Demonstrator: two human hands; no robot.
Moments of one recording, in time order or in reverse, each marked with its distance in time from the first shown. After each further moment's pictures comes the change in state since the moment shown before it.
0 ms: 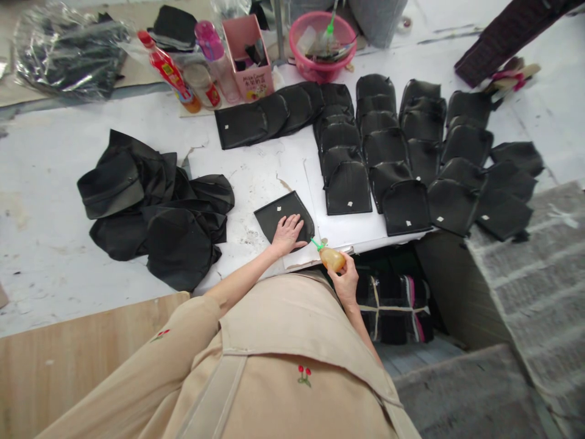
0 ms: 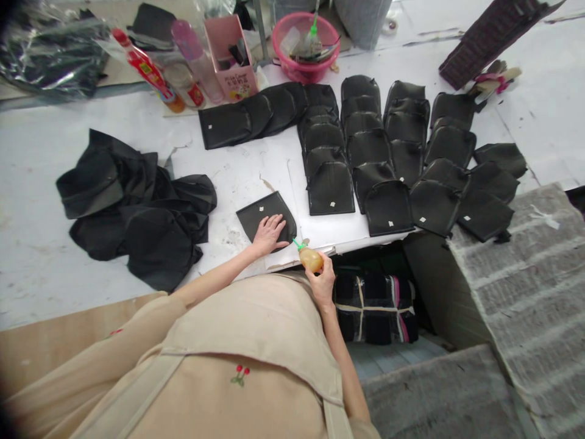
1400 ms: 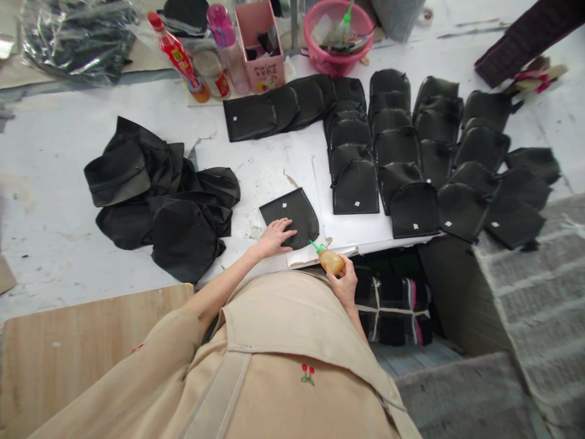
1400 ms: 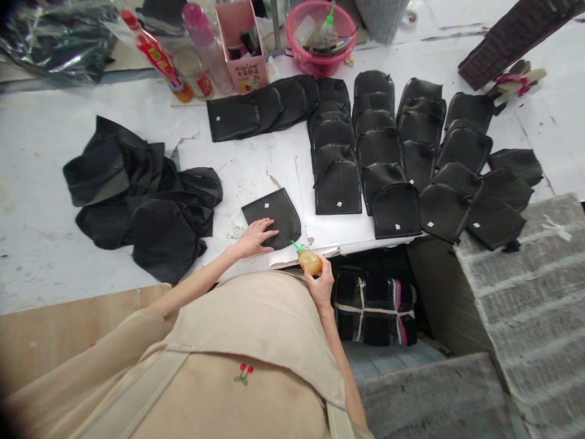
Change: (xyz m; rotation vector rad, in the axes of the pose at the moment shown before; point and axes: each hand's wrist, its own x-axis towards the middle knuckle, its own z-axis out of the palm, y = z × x) left_hand -0.044 -0.042 -0.028 -0.118 -0.123 0.096; right_hand -0.012 -0.004 0.005 -0.061 -0.066 0.020
